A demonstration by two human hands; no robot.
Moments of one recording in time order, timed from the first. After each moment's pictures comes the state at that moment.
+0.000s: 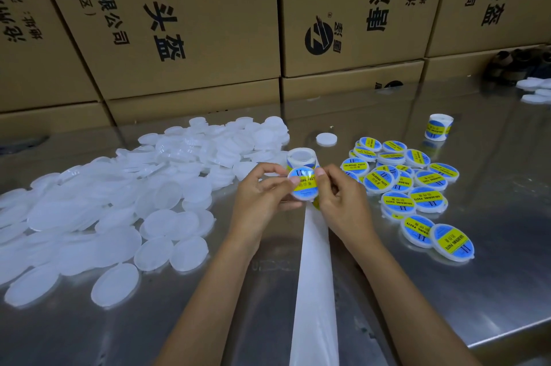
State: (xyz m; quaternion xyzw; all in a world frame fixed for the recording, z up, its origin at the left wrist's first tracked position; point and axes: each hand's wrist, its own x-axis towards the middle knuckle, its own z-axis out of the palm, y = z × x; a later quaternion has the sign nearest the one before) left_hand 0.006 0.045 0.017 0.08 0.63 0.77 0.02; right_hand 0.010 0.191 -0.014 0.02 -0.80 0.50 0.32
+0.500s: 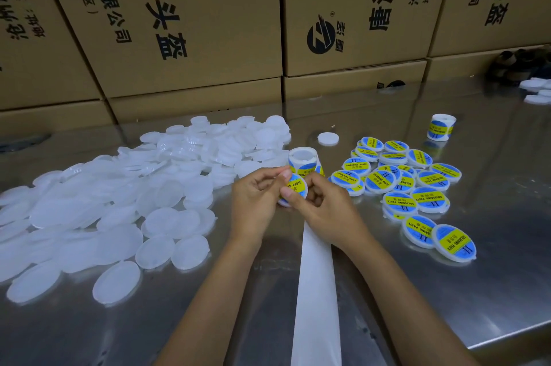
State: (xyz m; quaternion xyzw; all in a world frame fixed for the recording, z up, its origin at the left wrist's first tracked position) left_hand 0.002 0.045 0.010 0.06 0.65 0.76 -0.07; right_hand 0.014 0.180 -0.017 0.09 -0.82 0.52 0.20
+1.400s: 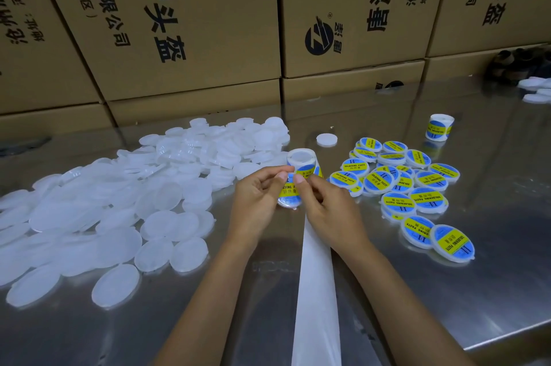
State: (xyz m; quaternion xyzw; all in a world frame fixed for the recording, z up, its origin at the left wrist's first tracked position) left_hand -0.003 0.042 0.008 0.12 0.69 0.71 -0.06; right_hand 0.017 0.181 -0.019 0.04 -0.86 0.43 0.26
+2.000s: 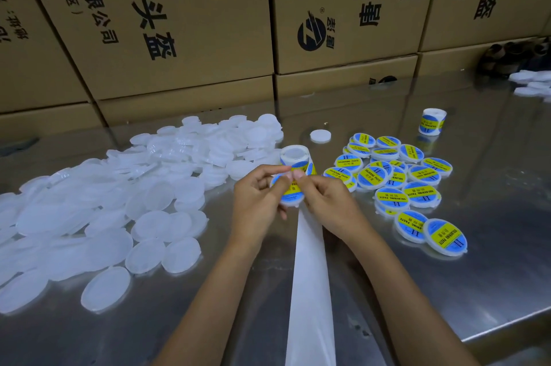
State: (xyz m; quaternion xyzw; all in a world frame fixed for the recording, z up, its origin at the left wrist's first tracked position) left_hand 0.000 0.056 0.004 0.09 0.69 0.72 -0.08; right_hand 0.016 0.191 -0.003 0.07 -0.81 0.57 0.16
